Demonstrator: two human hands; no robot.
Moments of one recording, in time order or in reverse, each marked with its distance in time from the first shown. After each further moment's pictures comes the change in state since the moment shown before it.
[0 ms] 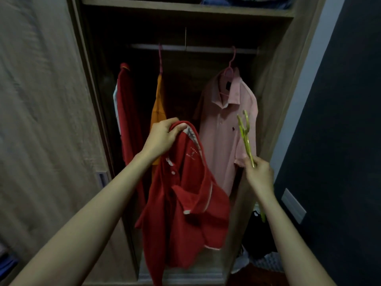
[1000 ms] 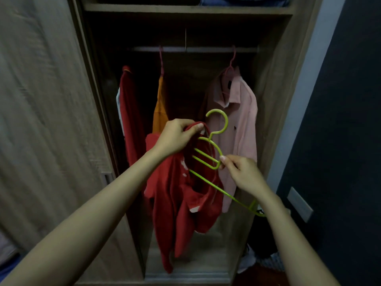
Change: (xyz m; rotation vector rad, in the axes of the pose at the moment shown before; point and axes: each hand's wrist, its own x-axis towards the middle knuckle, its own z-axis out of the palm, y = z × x) left_hand 0.001 0.037 0.003 0.083 -0.140 0.096; right_hand -0.015 -0.027 0.002 -0.101 -0.346 -0.430
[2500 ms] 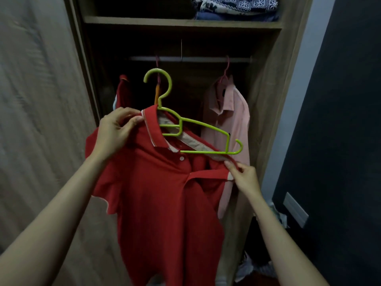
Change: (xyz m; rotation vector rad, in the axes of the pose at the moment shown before) left_hand -0.027 -0.063 -0.092 -0.008 0.410 0.122; right_hand 0.012 0.051 0.023 0.511 0.259 0.301
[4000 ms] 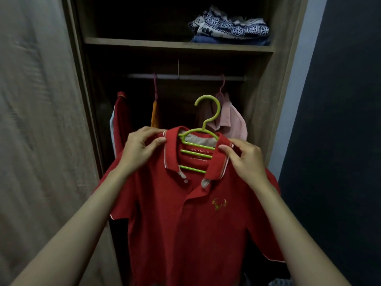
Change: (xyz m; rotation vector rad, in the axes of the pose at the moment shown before) left_hand 0.014 0.001 0.056 -0.071 -0.103 0.073; right_hand 0.039 -0.095 -0.010 -0.470 0.109 -0.639
